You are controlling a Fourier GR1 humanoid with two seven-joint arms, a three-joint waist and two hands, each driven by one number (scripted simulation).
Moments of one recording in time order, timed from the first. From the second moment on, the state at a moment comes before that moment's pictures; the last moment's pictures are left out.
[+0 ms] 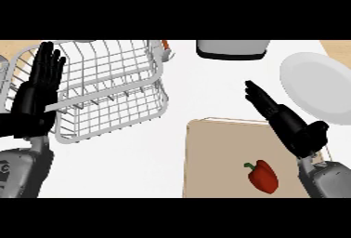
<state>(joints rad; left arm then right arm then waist) -0.29 0.33 -0.01 -1.57 0.15 0.20 -0.05 -0.23 -0.47 0.31 -1.59 -0.29 0.04 0.11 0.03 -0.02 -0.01</state>
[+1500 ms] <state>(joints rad) 0.16 0.40 0.05 -1.94 0.40 0.08 0.31 -0.43 -0.83 0.19 -1.43 -0.14 0.53 -0.33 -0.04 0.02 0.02</state>
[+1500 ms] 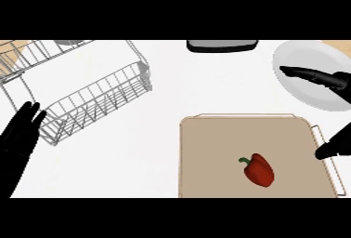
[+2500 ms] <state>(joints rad) 0.15 0.24 -0.19 -1.81 0.20 0.14 0.30 -0.32 -0.82 0.42 -1.56 0.21 0.47 -0.24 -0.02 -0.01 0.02</state>
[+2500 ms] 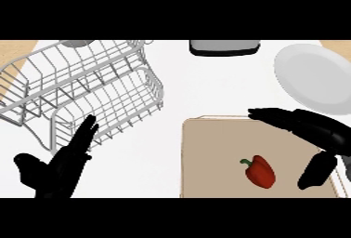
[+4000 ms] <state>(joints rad) 0.05 0.18 -0.15 -1.61 0.17 0.11 0.24 -0.17 -0.65 0.53 -1.56 0.60 0.37 -0.17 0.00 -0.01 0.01</state>
